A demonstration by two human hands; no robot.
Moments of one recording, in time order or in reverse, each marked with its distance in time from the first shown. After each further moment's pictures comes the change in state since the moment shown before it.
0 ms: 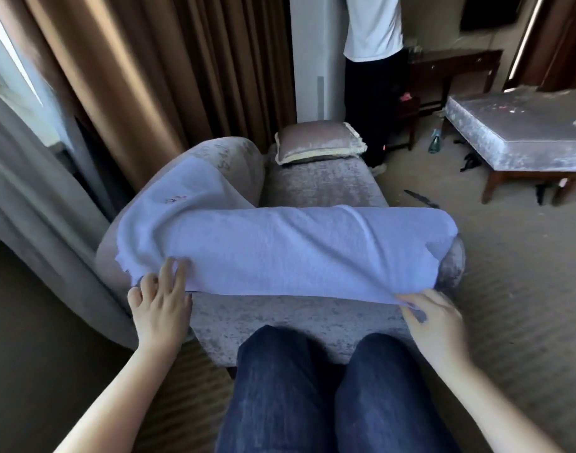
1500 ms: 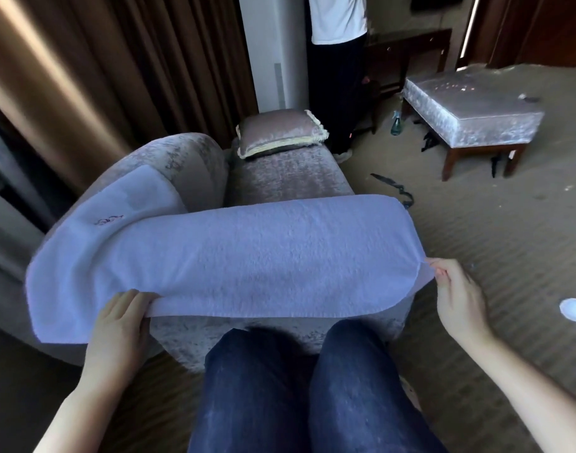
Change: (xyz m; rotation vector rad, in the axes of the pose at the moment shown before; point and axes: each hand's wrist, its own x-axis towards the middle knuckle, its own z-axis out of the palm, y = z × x) left_hand 0.000 0.026 -0.036 -0.530 0.058 0.245; right_hand 0.015 0.066 -0.062 0.074 0.084 0.149
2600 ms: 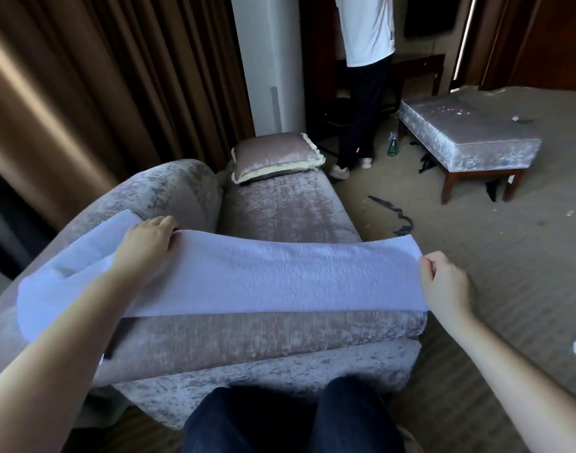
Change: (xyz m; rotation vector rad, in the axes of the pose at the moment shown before) left_hand 0.236 -0.024 0.067 0.198 -0.215 0.016; right_hand 0.137 0.015 0.043 -0.309 -0.031 0.275
